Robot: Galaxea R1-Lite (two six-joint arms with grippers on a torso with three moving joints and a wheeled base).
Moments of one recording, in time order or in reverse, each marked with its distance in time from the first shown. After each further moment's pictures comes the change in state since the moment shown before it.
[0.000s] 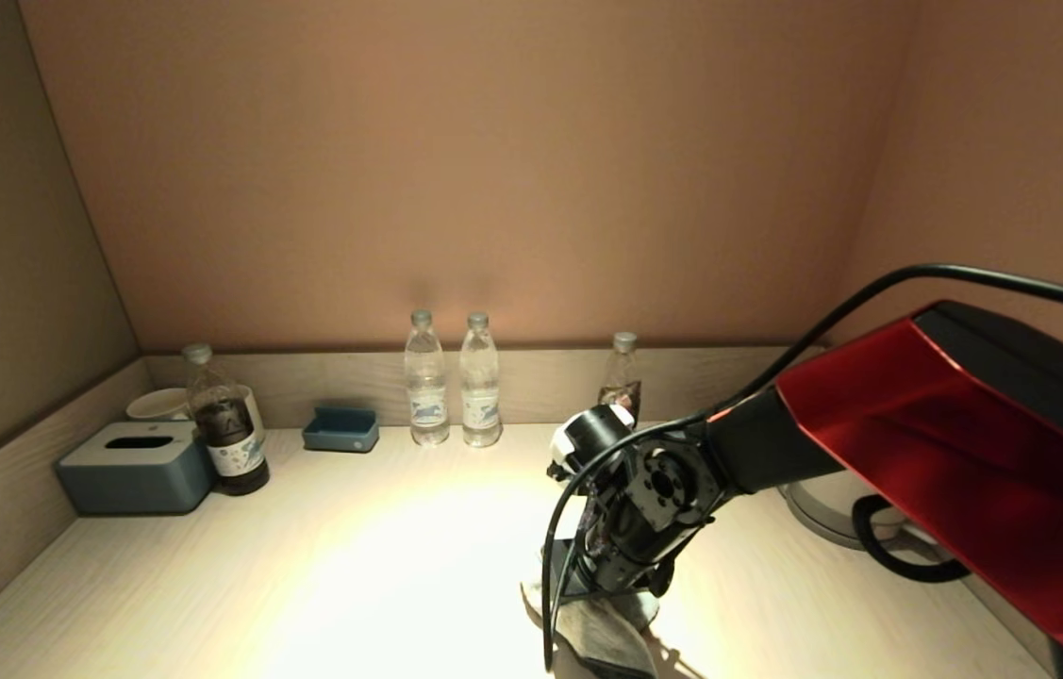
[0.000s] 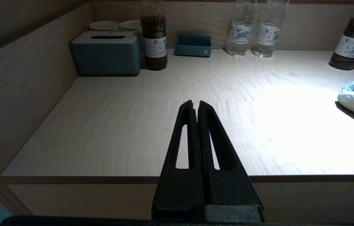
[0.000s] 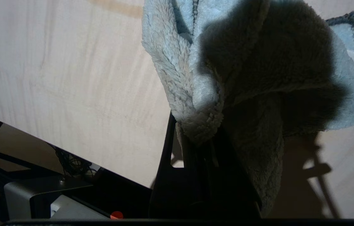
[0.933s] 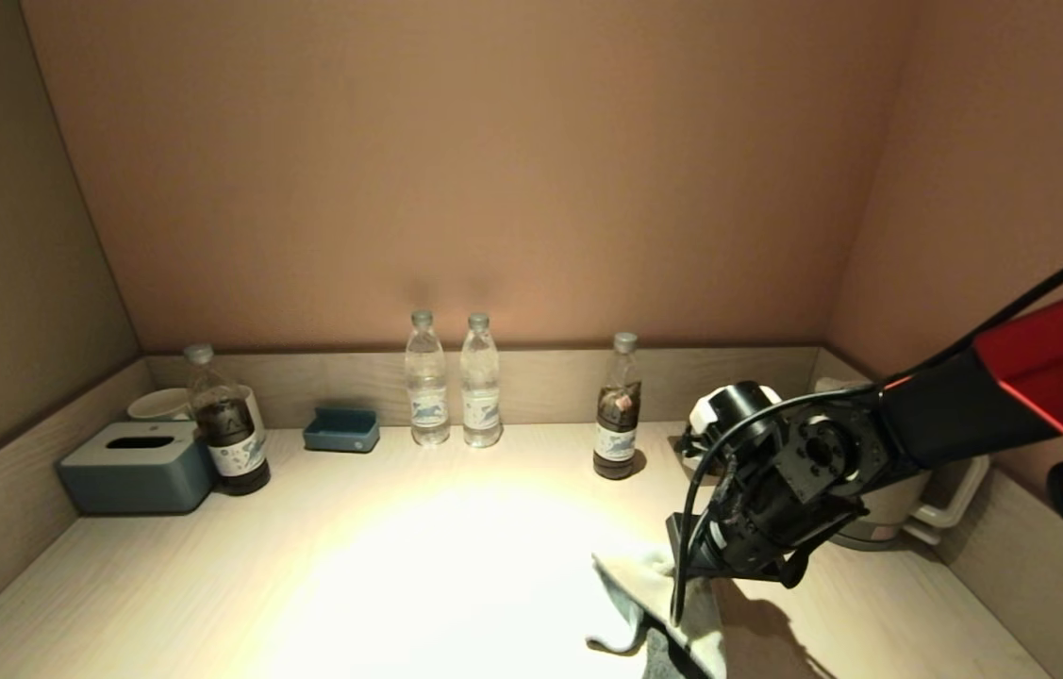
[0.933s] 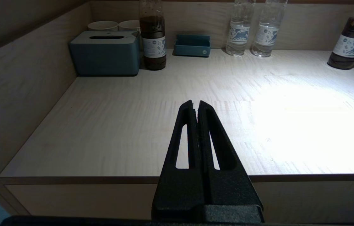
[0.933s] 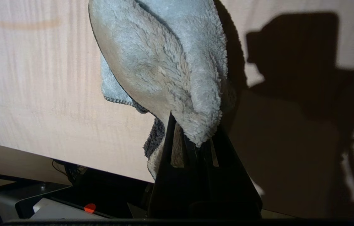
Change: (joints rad) left arm 0.000 0.000 0.000 0.000 0.001 0.000; right arm -0.303 -0.166 0.191 -0.010 0.003 -0.067
